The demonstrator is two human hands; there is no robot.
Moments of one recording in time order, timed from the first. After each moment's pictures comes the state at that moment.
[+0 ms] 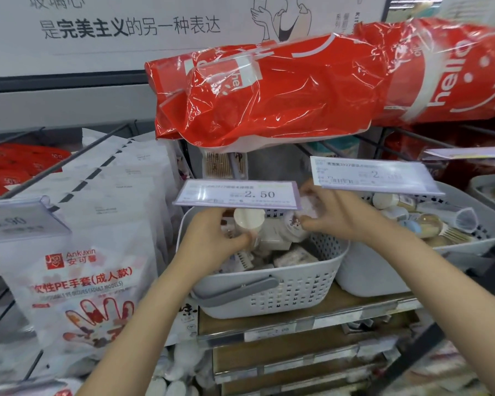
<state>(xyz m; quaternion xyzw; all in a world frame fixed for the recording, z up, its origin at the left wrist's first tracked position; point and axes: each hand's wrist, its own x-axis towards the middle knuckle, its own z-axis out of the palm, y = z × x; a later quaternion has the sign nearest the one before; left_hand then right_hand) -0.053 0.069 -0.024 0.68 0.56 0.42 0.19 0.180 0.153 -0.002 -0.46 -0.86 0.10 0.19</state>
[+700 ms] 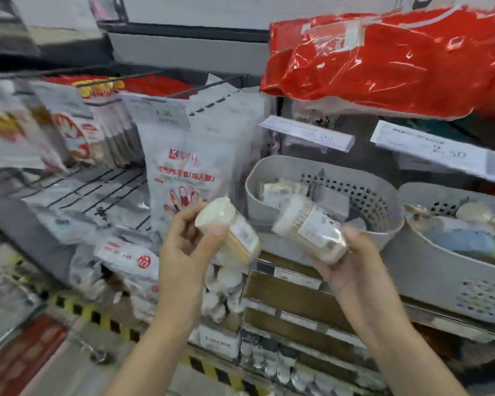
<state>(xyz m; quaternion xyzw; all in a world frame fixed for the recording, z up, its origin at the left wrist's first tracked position) 0.004 -0.124 -0.038 0.28 0.55 0.76 0.20 0.174 -0.004 -0.033 -0.27 -0.36 0.81 0.38</state>
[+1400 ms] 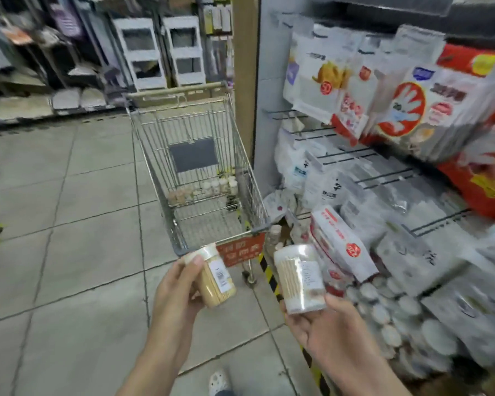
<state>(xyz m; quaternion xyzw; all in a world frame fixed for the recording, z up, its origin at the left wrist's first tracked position) -0.124 -0.498 -0.110 -0.17 0.56 0.81 0.01 -0.089 -0.286 -0.137 -0.17 -0.25 0.93 -0.18</state>
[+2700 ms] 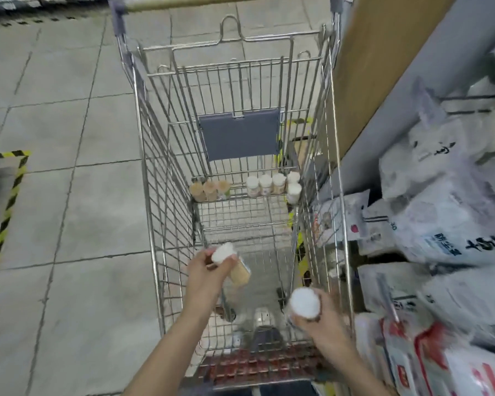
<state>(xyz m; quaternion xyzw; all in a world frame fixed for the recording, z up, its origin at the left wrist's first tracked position) -0.600 -0.574 -0.320 -0.38 0.69 0.62 0.05 -0.576 -0.358 -0.368 -0.17 -0.79 0.48 -0.34</state>
